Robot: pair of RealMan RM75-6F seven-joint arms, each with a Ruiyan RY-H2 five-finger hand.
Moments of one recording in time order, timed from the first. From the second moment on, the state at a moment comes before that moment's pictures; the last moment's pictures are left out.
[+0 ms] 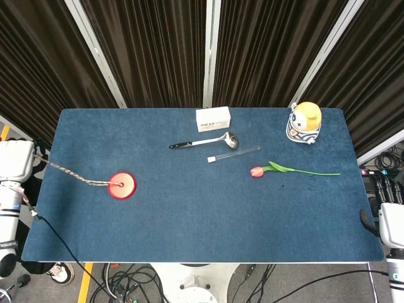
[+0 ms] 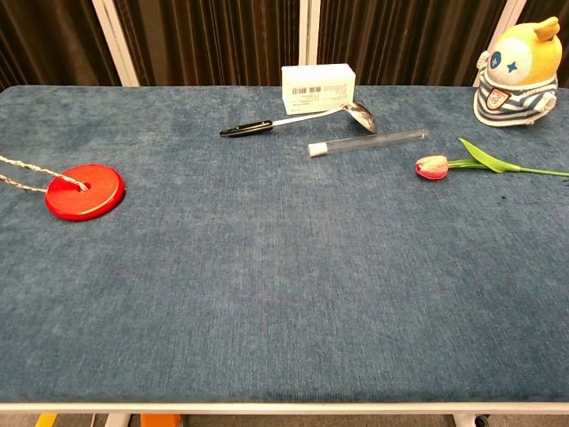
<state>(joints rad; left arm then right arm) -0.49 -1.15 -0.17 -1.40 1.14 1.24 0.19 0.07 -1.11 0.12 -1.58 -1.39 1.47 -0.06</state>
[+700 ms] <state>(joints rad) -0.64 -1.21 -0.11 -1.49 1.26 0.89 0.07 0.07 -1.12 0.12 -1.54 -1.37 1.46 -0.02</state>
